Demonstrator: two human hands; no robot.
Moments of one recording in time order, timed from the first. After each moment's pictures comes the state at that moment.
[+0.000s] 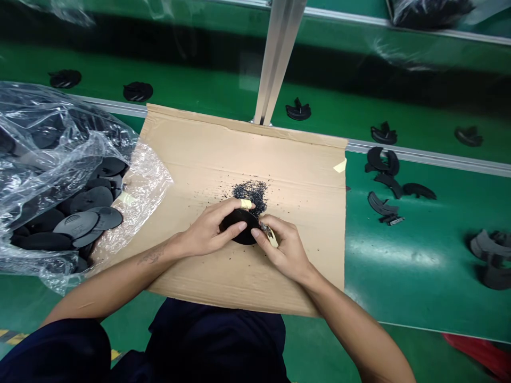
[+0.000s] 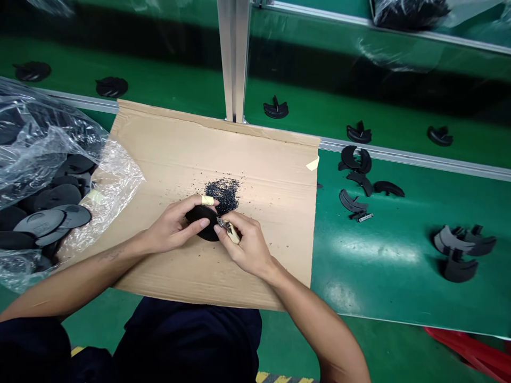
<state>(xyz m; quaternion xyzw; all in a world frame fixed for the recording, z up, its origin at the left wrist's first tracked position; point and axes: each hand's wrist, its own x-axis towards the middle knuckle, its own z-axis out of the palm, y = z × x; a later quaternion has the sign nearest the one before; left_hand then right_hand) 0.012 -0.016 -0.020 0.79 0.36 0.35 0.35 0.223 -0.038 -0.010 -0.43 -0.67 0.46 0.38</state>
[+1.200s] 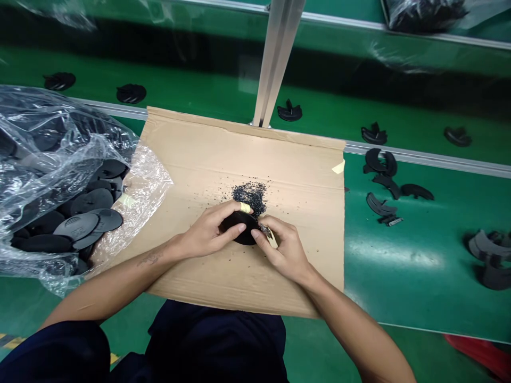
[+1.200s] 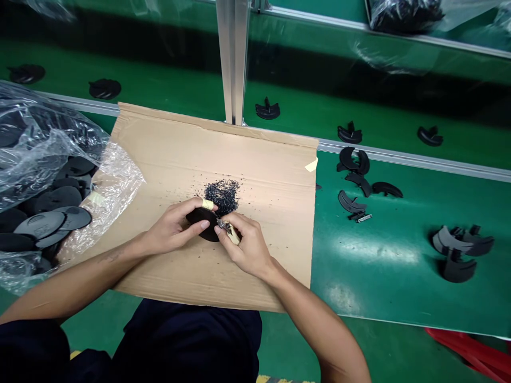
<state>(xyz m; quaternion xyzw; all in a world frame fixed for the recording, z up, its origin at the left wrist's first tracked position) 0.014 -0.015 -0.016 0.79 0.35 0.37 0.36 0.222 -0.038 -0.008 -0.43 -0.68 0.46 0.38</state>
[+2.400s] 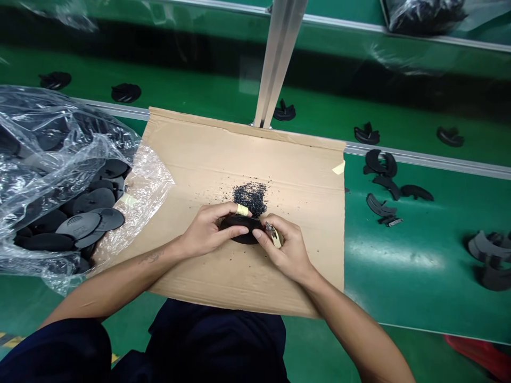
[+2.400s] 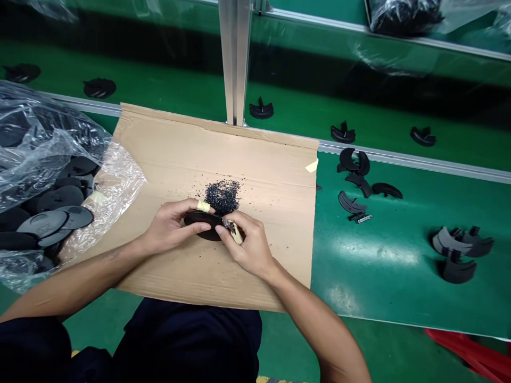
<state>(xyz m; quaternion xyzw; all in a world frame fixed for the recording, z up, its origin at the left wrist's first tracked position) 0.017 -0.019 -0.019 0.71 0.39 0.43 0.40 0.225 -0.038 -0.010 -0.46 -0.66 0.44 0.38</state>
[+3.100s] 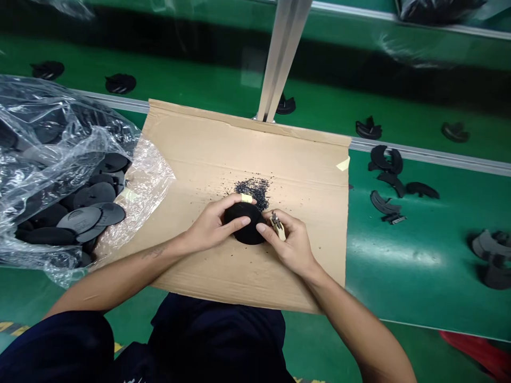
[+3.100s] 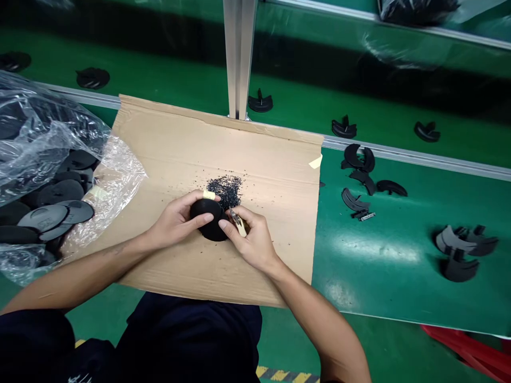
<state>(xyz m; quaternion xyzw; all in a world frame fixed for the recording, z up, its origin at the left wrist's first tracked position) 0.018 -0.020 -0.029 0.66 0.41 0.41 0.48 0.222 -0.036 -0.006 -0.47 -0.58 0.53 0.39</state>
